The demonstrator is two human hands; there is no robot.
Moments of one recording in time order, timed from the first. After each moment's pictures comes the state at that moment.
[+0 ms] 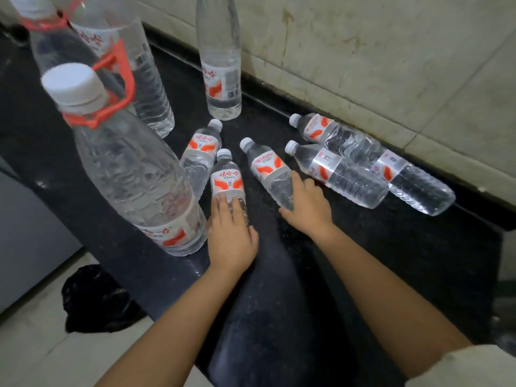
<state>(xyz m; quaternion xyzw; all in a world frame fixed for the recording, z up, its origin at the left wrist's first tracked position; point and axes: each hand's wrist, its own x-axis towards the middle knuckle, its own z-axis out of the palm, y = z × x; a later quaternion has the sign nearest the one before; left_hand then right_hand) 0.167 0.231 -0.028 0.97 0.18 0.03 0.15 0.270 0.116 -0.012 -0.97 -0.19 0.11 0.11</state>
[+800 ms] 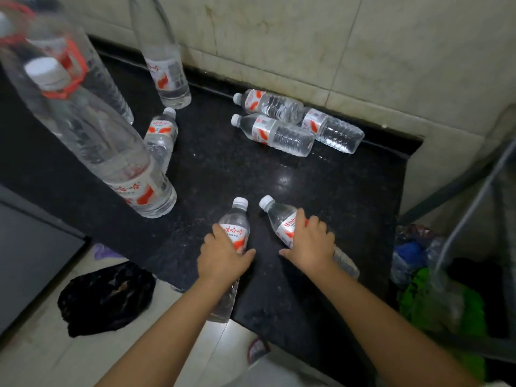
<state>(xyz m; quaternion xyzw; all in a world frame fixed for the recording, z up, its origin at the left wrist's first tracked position) 0.050 0.146 0.004 0.93 0.24 -0.13 0.24 0.093 0.001 0.010 -0.98 -0.03 0.18 0.04</state>
